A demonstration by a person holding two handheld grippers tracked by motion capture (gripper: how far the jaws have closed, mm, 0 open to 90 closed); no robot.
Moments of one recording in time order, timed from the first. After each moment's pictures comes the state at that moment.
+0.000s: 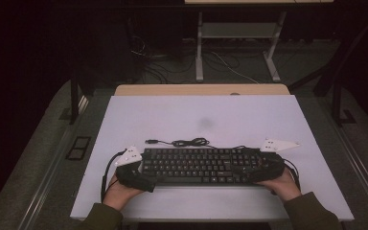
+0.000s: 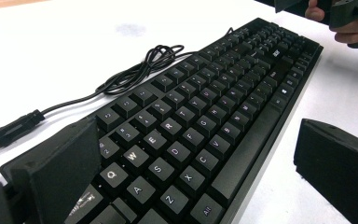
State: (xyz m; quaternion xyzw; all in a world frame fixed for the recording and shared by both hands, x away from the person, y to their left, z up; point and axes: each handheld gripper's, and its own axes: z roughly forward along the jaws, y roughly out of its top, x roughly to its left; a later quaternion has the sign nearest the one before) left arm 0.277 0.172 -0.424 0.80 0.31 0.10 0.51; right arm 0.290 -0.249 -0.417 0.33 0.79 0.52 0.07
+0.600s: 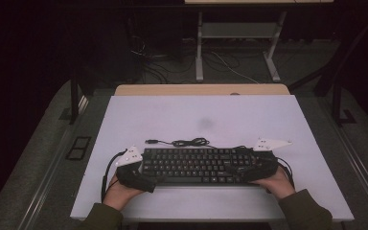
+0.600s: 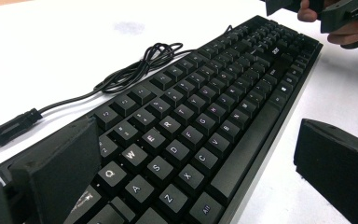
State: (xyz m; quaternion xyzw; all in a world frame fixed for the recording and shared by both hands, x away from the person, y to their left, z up) left arm 0.277 0.171 -0.425 0.80 0.31 0.10 0.50; right arm 0.297 -0.235 -0.421 0.32 0.80 0.51 0.06
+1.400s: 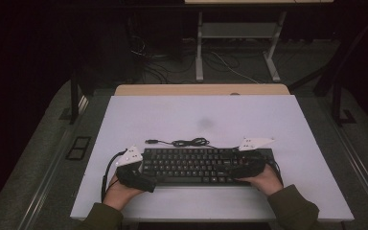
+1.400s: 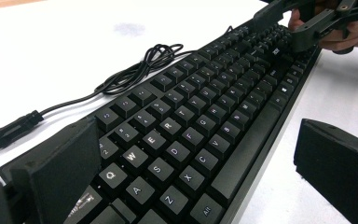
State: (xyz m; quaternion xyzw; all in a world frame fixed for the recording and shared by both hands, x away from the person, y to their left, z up) left arm 0.277 0.171 -0.424 0.80 0.30 0.10 0.51; right arm 0.306 -0.205 -0.424 0.29 0.82 0.49 0.04
